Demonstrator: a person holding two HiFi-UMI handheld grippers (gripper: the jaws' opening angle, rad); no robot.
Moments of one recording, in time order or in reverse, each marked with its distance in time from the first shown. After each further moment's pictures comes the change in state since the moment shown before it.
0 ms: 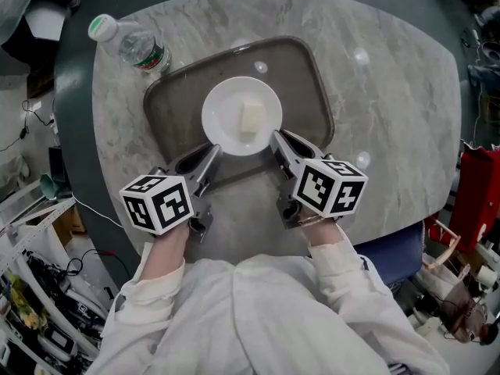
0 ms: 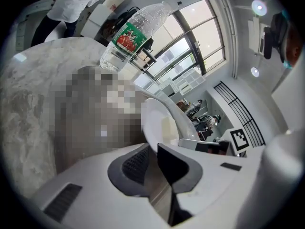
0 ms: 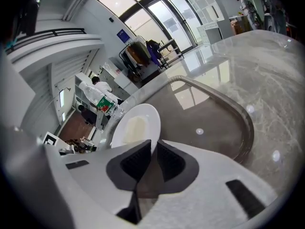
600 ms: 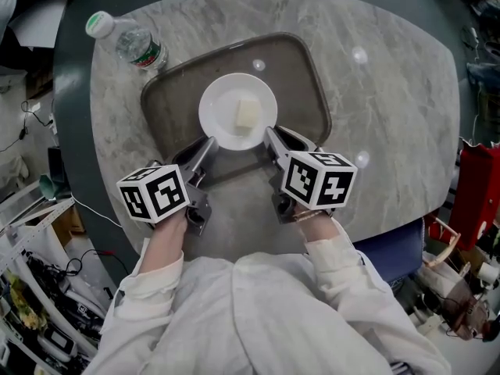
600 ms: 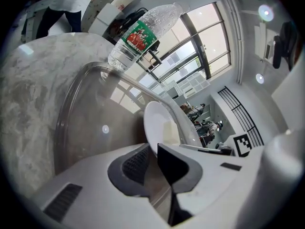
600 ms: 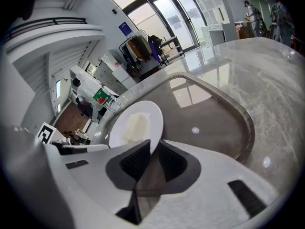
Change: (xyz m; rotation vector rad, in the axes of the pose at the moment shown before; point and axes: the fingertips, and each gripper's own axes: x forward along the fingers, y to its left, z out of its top) left arm 0.005 0.010 0.002 -0.066 -0.017 0.020; right arm 0.007 -0.004 -0.009 -0.059 0.057 -0.068
